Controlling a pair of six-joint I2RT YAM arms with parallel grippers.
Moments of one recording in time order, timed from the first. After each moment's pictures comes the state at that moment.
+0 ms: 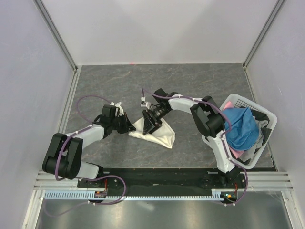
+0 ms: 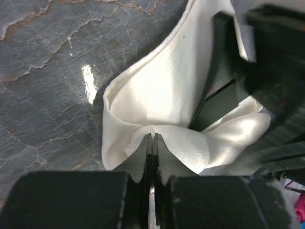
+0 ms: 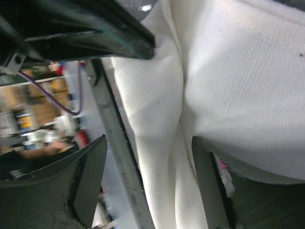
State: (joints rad) left arm -0.26 1.39 0.53 0.03 0.43 -0.51; right arm 0.64 2.33 1.65 -0.68 -1.07 0.09
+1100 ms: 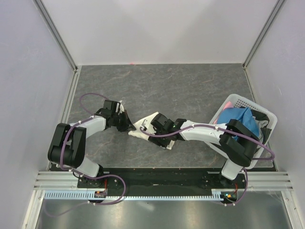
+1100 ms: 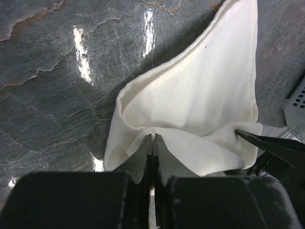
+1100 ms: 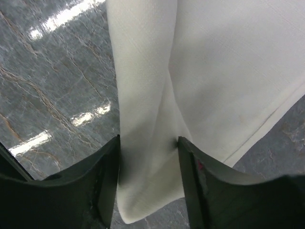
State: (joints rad) left arm -0.23 1.53 0.69 -0.17 0.47 -0.53; right arm 0.98 1.69 1.02 -0.40 -0.03 -0.14
